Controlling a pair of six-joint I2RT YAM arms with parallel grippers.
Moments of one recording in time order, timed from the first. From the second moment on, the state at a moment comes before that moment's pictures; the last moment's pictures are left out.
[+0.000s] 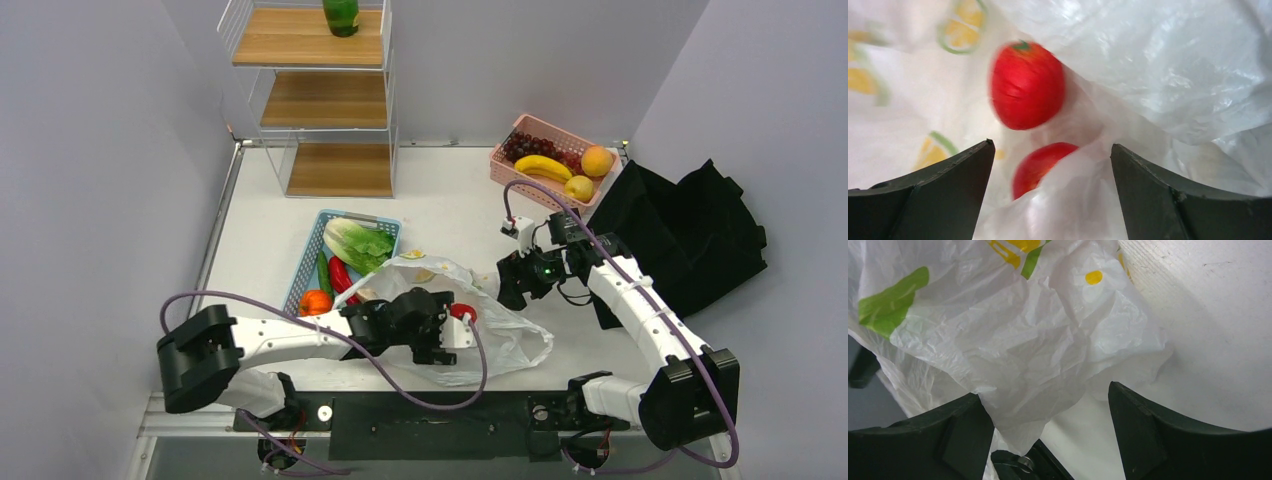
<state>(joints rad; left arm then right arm) -1.19 1.43 0.73 -0.06 0.00 0.51 0.26 1.21 0.95 -0.90 -0.59 -0.28</state>
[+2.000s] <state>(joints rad) -0.92 1.17 1.09 -0.03 0.32 0.39 0.11 1.14 1.24 -0.75 -0.76 0.00</state>
